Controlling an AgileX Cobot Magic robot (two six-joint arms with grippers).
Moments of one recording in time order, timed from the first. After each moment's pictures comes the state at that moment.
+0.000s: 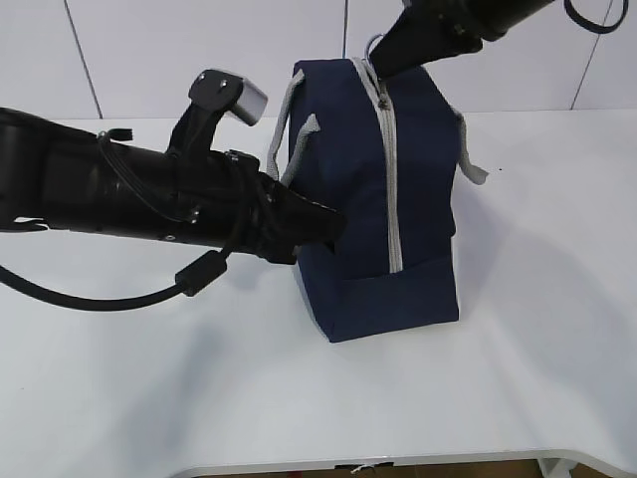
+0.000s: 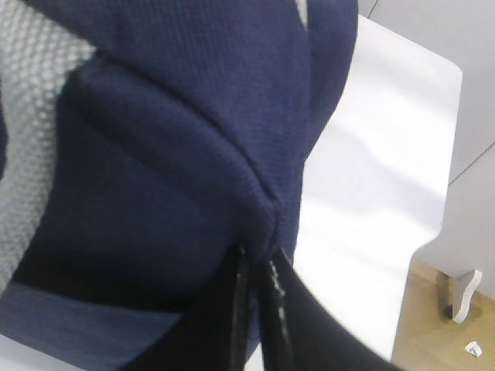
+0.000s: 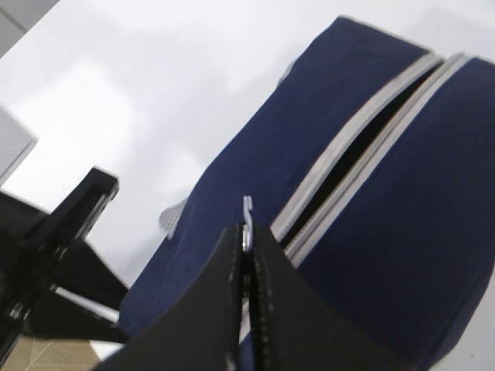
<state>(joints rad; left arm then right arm) -0.57 1.72 -0.93 -1.79 0.56 1.83 0.26 1.71 -1.64 0.68 1.01 -0.68</state>
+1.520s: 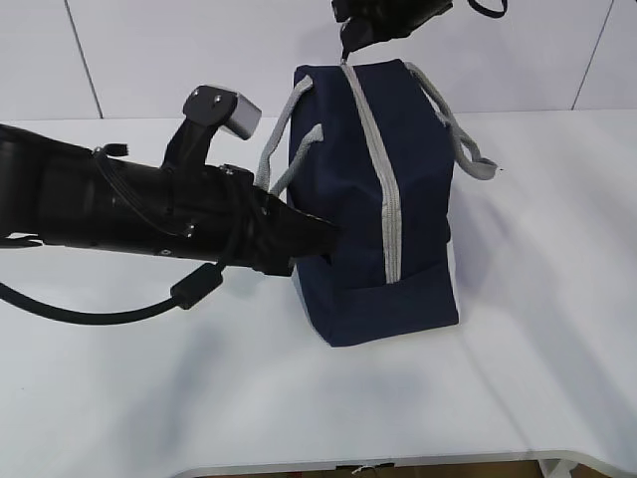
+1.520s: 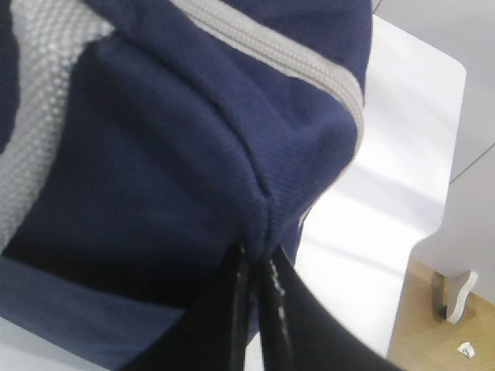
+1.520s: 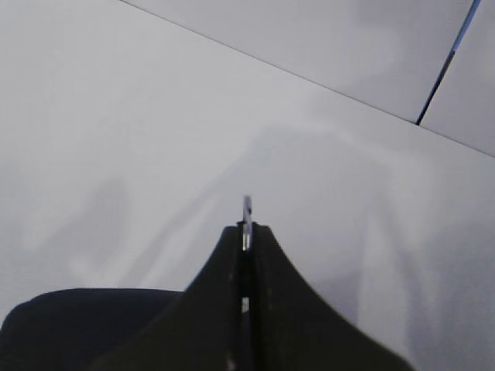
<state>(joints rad) -0.57 1.72 -0.89 -1.81 0.56 1.83 0.26 2.32 -2.43 0.42 0.97 -0.42</state>
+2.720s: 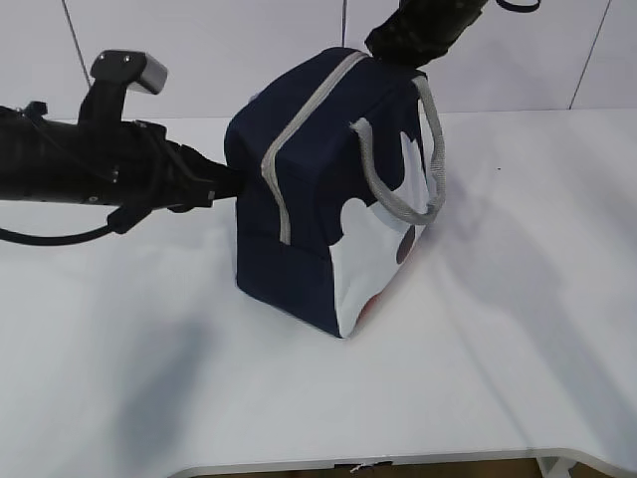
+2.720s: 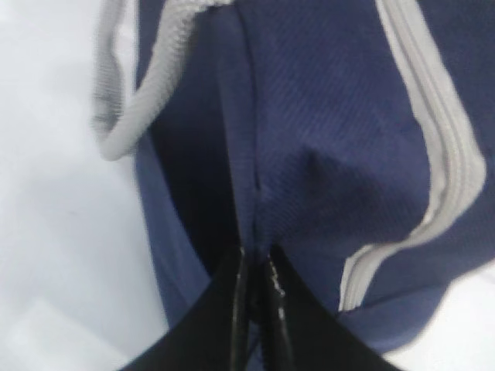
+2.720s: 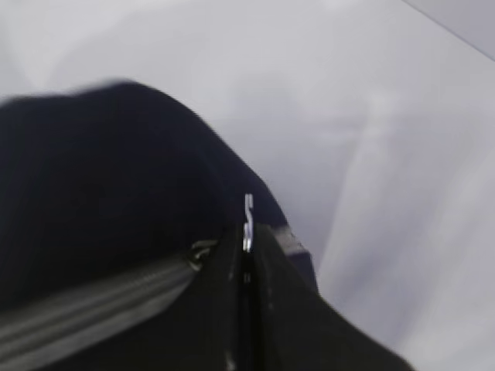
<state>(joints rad) -0.33 1.72 -0.93 -1.79 0.52 1.83 0.26 2.32 -2.47 0.26 1.25 -0.48</state>
